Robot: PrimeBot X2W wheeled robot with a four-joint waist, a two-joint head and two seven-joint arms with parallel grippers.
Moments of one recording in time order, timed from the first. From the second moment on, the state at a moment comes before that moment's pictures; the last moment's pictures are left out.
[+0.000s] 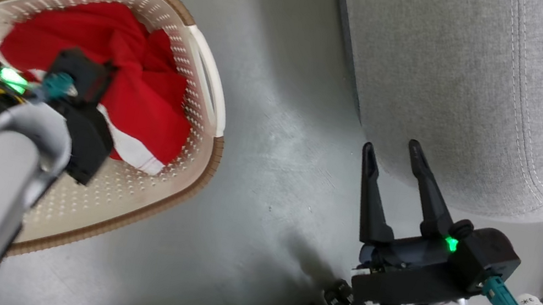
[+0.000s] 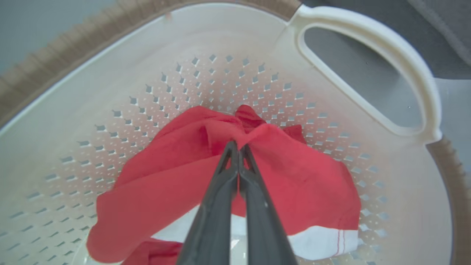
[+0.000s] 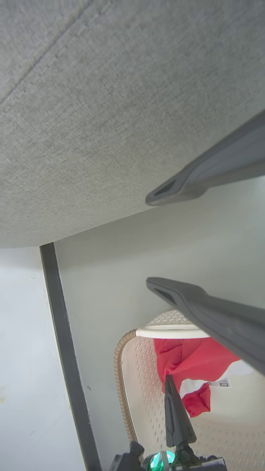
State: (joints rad) left arm -0.80 0.47 -0.66 0.57 -0.38 -0.11 0.09; right arm -0.30 -0.04 0.43 0.07 0.31 -0.11 -0.26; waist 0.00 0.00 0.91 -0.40
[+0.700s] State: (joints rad) left arm -0.68 0.26 -0.62 0.54 -0.45 -0.04 -0.19; right arm -0.34 -0.10 0.41 0.18 0.24 -0.04 -0.26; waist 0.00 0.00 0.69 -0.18
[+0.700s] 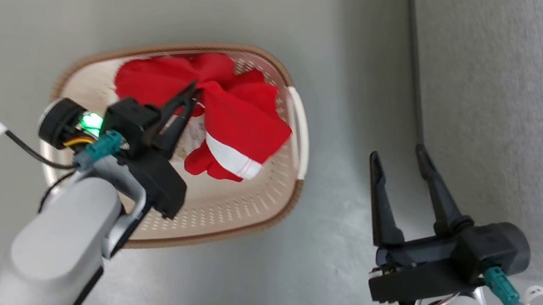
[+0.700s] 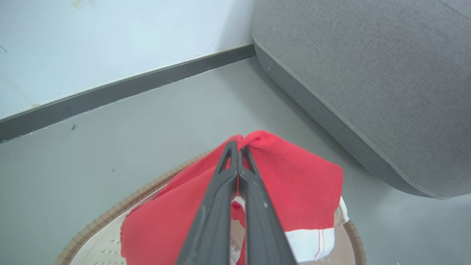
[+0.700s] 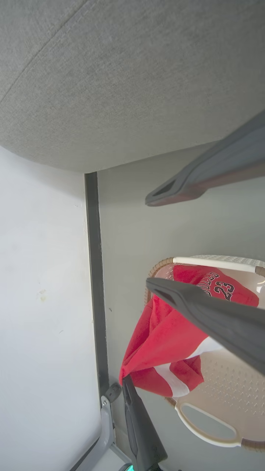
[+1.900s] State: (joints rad) left arm -0.45 0.22 -0.70 0.33 -0.45 -0.04 -0.23; right arm -0.27 -0.08 0.68 0.27 0.21 0.11 -0.26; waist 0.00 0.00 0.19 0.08
